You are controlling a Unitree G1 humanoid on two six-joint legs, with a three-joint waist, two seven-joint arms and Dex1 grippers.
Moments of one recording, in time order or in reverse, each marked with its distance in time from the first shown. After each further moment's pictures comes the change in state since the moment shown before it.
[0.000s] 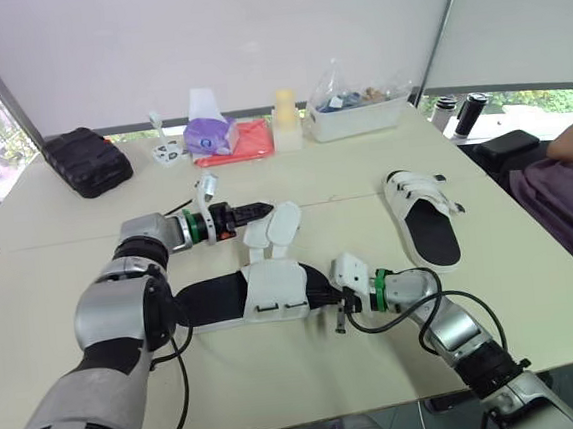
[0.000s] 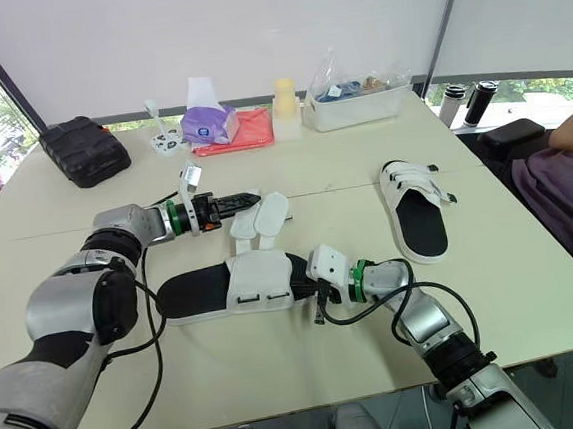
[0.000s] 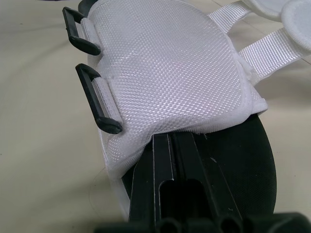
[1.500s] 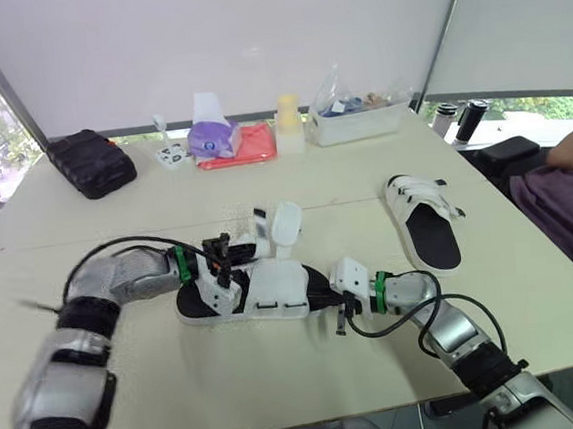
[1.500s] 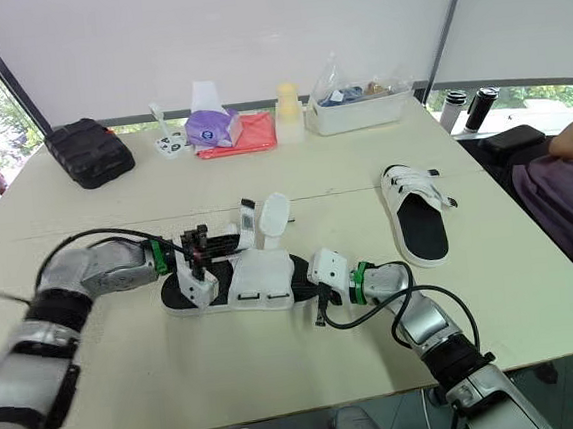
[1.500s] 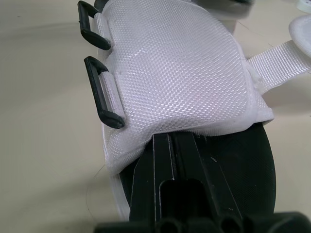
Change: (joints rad) left arm 0.376 0.379 -0.666 -0.648 1.586 -1.653 1.532; right arm -0.019 0.008 0.010 0.082 -0.022 -0.085 0.009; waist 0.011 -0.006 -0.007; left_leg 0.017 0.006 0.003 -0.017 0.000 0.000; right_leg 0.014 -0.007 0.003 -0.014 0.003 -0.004
